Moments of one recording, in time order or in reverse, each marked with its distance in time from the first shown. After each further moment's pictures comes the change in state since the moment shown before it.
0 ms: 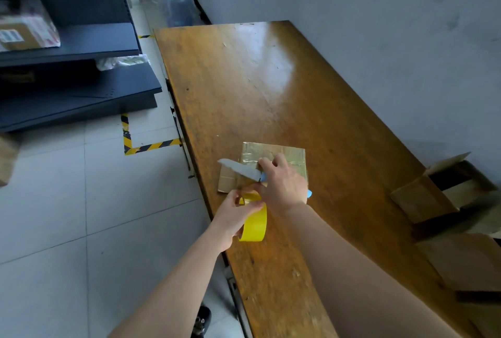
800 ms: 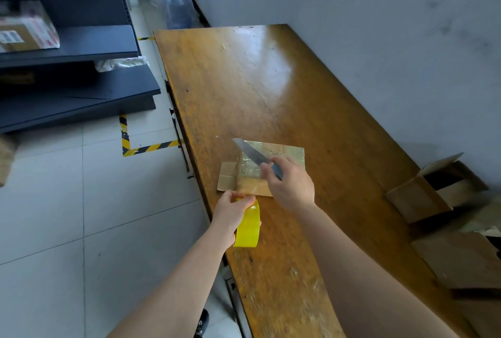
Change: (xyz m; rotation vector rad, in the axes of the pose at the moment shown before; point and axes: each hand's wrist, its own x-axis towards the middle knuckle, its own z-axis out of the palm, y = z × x) left_hand 0.006 0.000 0.002 -0.089 0.143 -0.040; right_hand -0.009 0.011 -0.017 0.409 0.097 0.091
